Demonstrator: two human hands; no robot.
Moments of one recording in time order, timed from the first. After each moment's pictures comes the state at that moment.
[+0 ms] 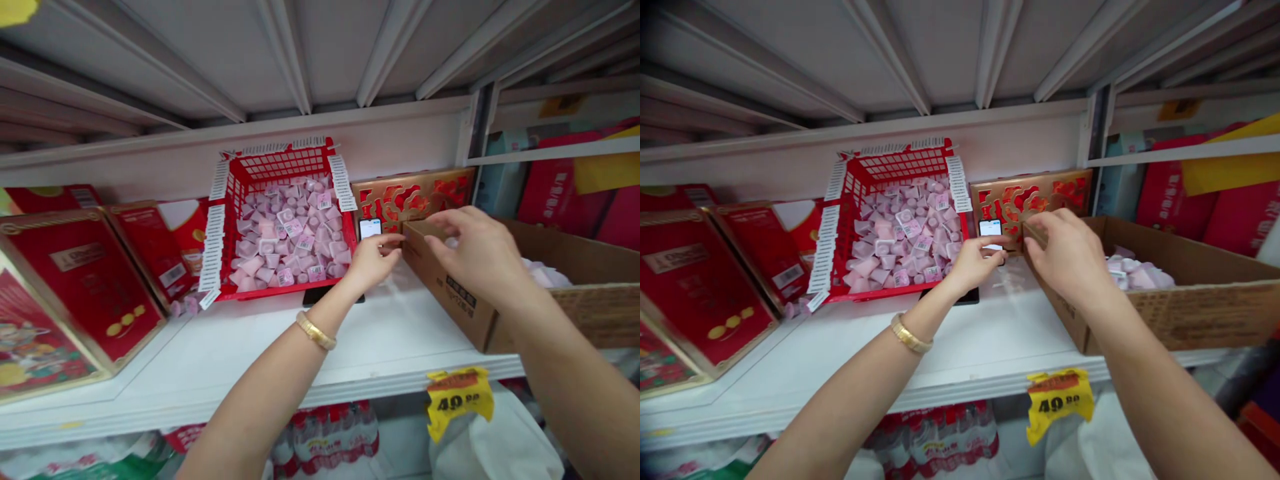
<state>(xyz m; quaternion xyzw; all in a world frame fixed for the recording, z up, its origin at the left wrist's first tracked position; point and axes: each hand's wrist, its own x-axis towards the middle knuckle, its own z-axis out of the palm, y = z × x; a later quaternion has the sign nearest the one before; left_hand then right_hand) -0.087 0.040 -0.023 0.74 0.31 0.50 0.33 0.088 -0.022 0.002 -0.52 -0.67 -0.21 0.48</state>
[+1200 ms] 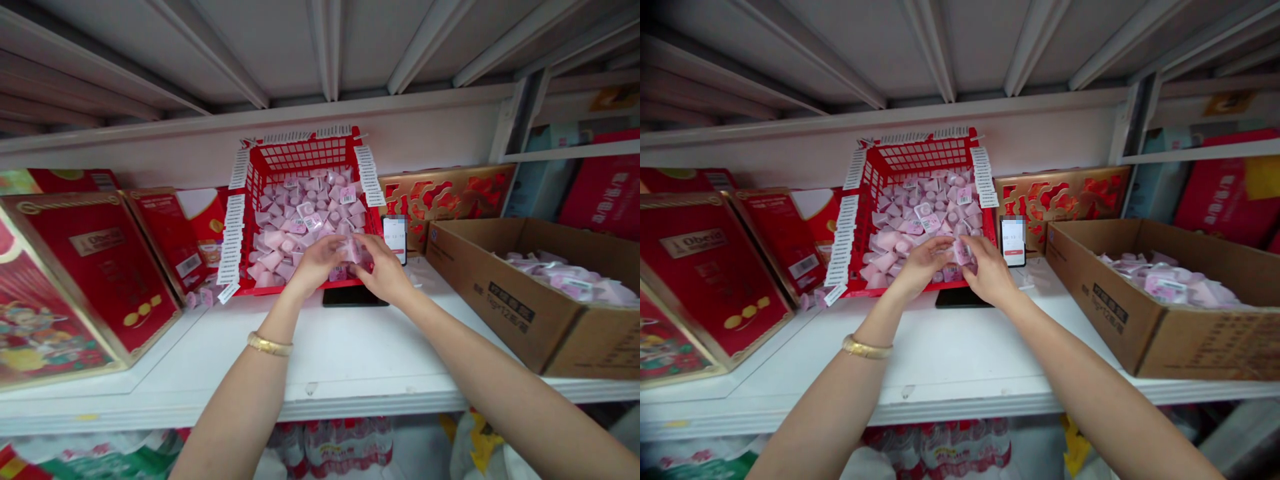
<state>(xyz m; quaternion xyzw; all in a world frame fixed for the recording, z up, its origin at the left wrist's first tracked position) -0.243 0.056 -0.042 0.67 0.32 0.55 0.38 -0.065 0.060 -0.068 -0.32 -0.79 -0.04 0.52</state>
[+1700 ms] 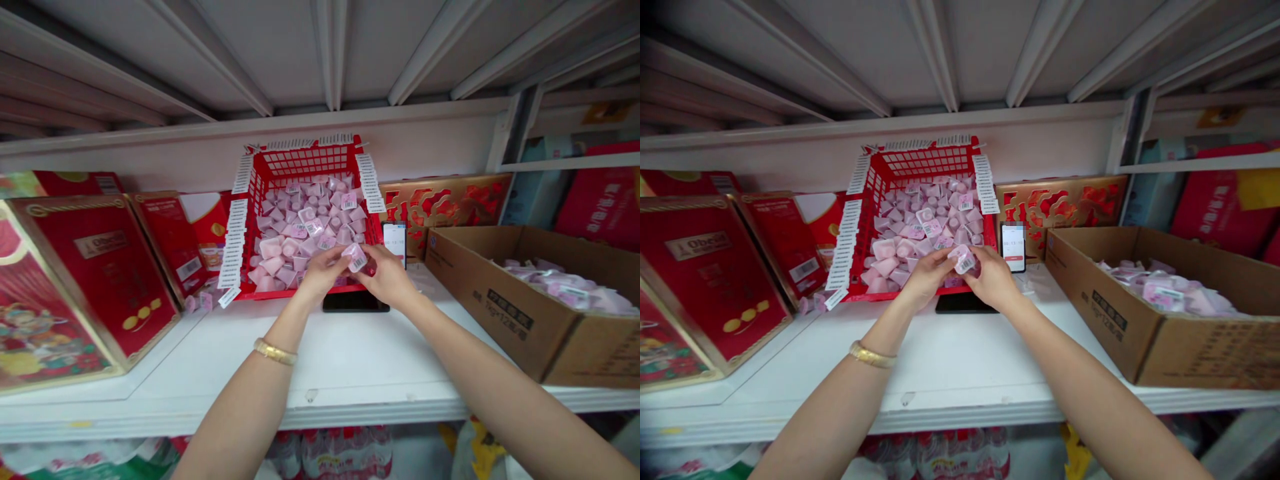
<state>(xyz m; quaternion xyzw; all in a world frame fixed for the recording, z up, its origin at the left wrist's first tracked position) -0.226 0.045 -0.044 0.58 0.32 0.59 0.46 -0.062 0.060 -0.060 -0.35 -0.76 0.02 0.55</state>
